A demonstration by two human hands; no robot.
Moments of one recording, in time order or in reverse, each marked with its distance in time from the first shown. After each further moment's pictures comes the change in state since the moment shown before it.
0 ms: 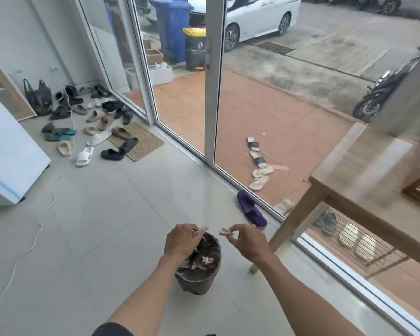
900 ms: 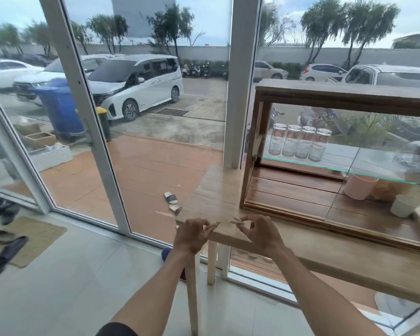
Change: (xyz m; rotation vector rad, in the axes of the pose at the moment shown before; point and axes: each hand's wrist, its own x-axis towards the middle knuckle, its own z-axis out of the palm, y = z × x) left_hand 0.013 0.377 0.035 -0.116 0.042 0.690; right_hand -0.123 0.206 -0.281 0.005 0.591 0.198
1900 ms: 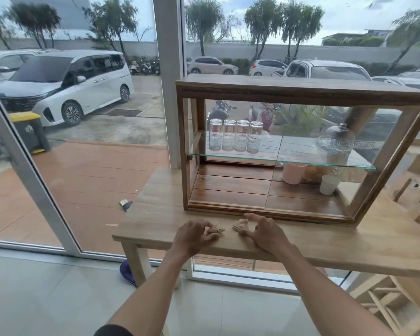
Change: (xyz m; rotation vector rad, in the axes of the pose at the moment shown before) left_hand 0.037 0.107 0.099 -0.024 -0.248 0.291; right_hand -0.033 0.148 -0.077 -0.094 -0.033 0.324
